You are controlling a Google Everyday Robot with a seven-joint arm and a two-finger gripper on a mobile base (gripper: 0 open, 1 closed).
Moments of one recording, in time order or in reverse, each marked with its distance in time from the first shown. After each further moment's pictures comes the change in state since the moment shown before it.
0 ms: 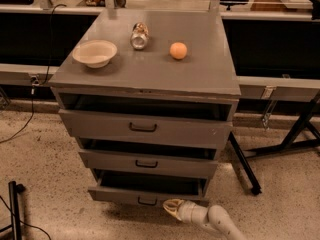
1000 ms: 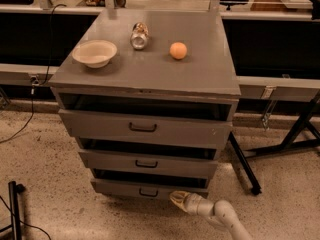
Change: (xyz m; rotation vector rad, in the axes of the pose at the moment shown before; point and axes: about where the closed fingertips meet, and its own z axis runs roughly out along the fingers) arm 0.007 -0.054 -0.012 0.067 -0.037 -0.020
